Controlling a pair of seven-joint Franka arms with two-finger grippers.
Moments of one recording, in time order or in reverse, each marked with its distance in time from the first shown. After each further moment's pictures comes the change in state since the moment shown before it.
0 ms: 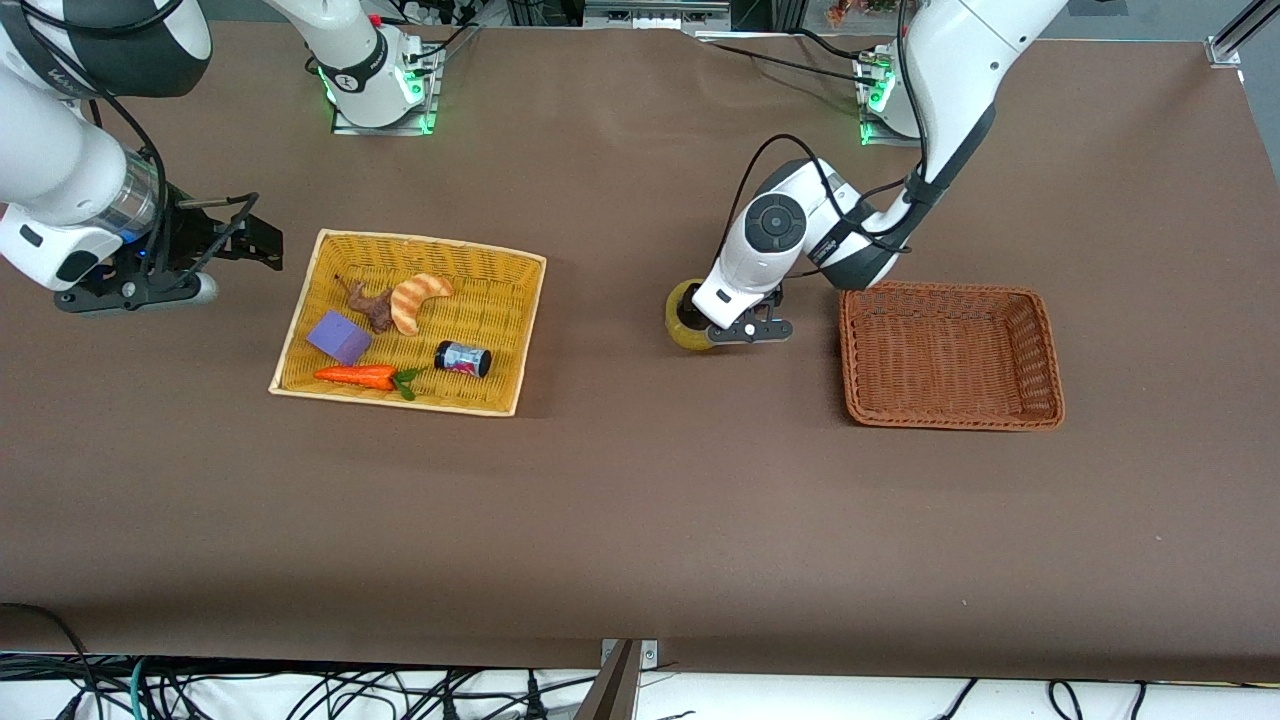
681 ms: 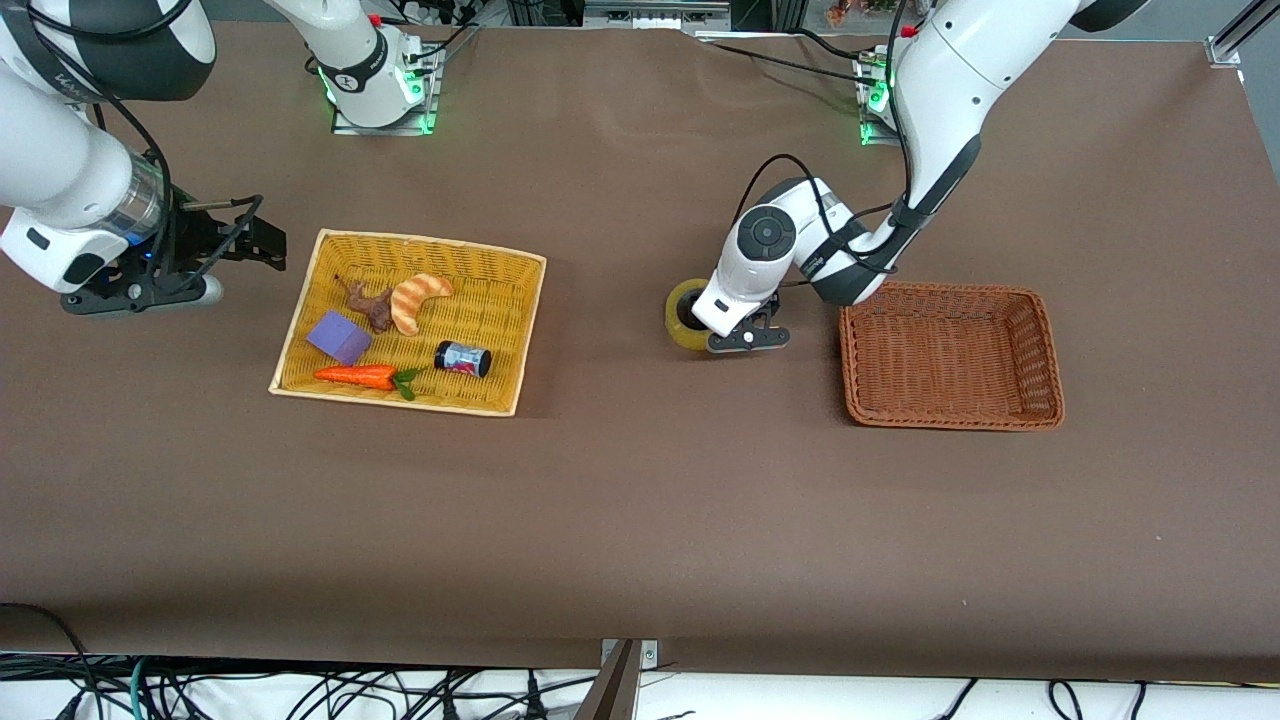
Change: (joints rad) left arm 0.002 0.068 0.007 0.001 0.090 0.065 -0.137; right arm 0.000 0.002 0.002 -0.004 0.000 0.000 0.000
